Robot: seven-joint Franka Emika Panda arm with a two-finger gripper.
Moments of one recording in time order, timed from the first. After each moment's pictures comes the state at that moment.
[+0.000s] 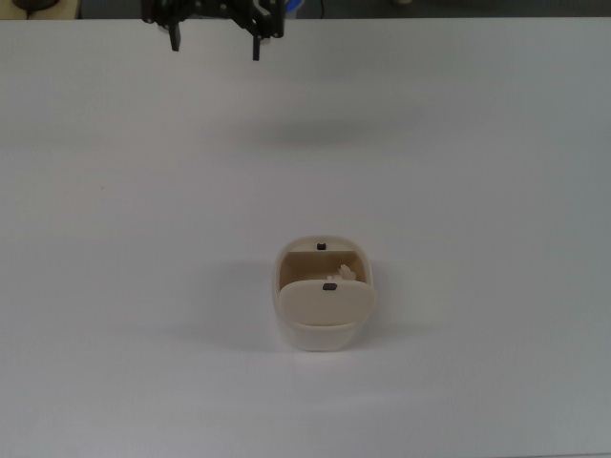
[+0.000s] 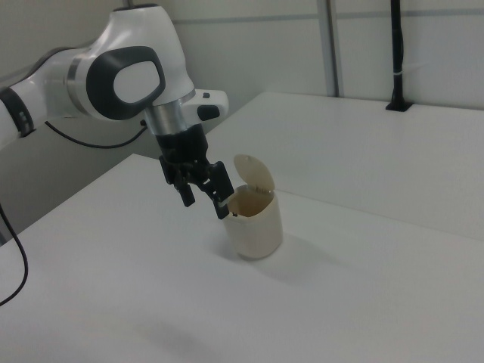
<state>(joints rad) 0.03 0.06 -0.02 -1.53 -0.08 1.57 0.08</state>
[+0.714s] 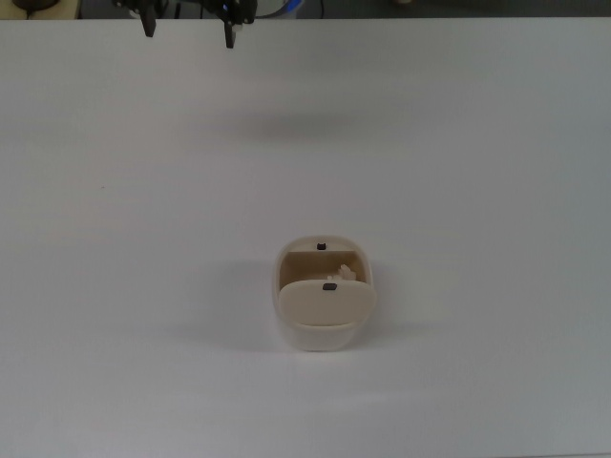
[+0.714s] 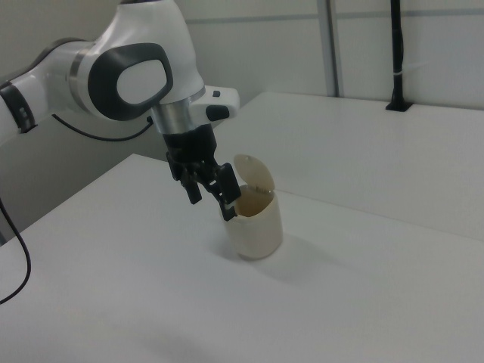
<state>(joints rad) -0.01 0.03 -0.05 -1.54 -0.03 1.57 0.08</state>
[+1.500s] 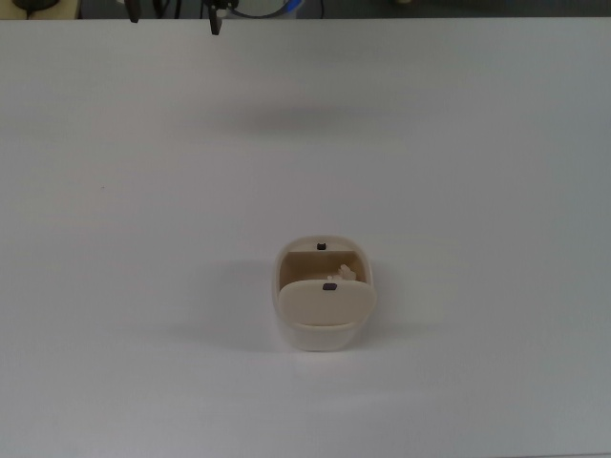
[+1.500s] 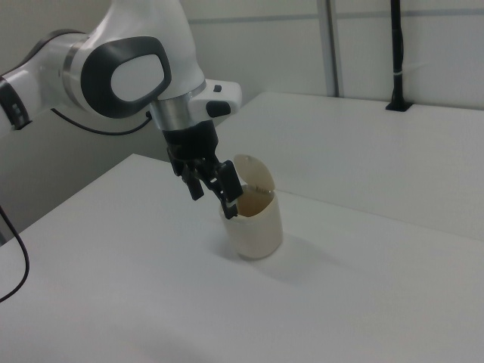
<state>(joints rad) -0.04 0.01 -0.05 -1.54 -0.02 1.57 0.08</state>
